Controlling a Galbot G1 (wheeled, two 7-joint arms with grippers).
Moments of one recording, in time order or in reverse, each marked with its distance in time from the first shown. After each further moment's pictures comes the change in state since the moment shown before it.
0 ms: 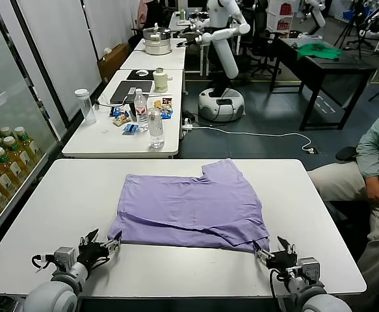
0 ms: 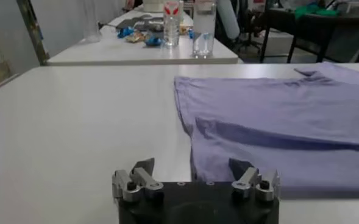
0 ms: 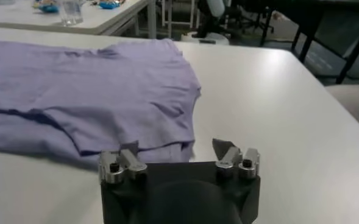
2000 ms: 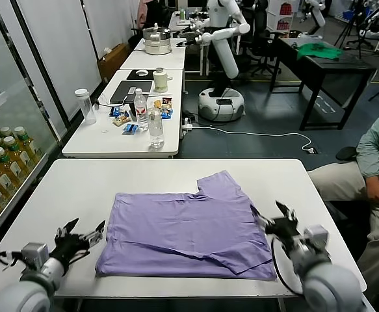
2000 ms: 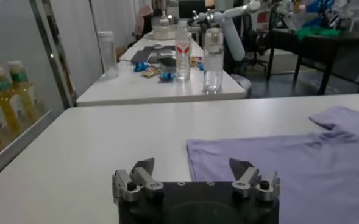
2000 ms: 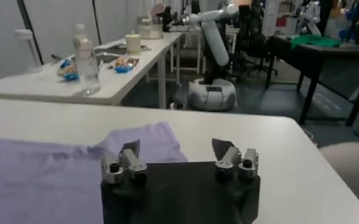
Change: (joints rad) left arm -0.008 0.132 -0.098 -0.113 -0.132 0.016 -0.030; right arm 0.361 -0.001 -0.066 -0.025 0.091 -0.067 0.043
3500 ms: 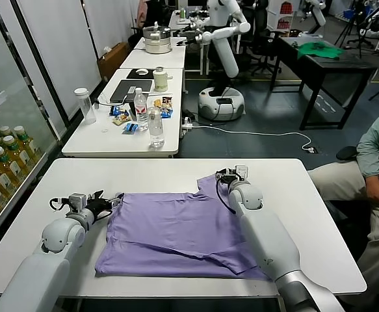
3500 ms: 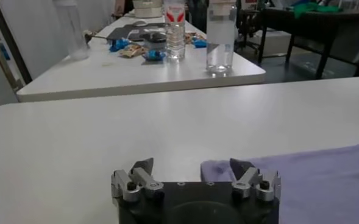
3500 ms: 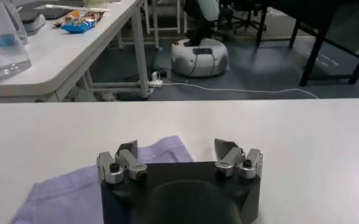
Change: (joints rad) left arm -0.562 -0.015 0.337 0.624 0.079 -0.055 0.150; right arm 0.699 0.453 -0.197 -1.072 -0.216 0.081 -0.063
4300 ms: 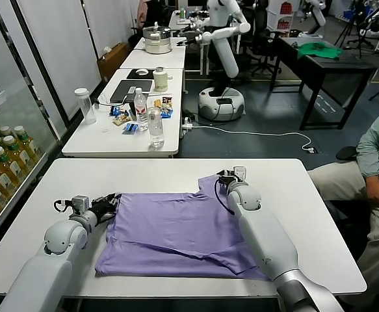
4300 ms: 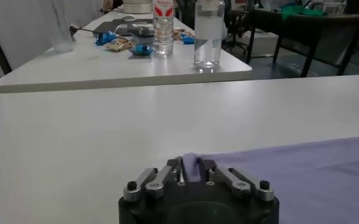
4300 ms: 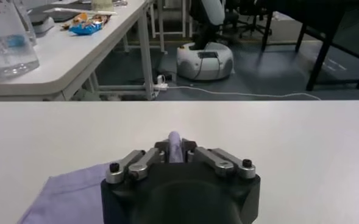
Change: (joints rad) left arm 0.016 -0.014 -0.014 -0.001 -0.002 -0.019 0.047; right arm -0.011 -0.013 -0.016 0.012 0.001 0.043 -0.026
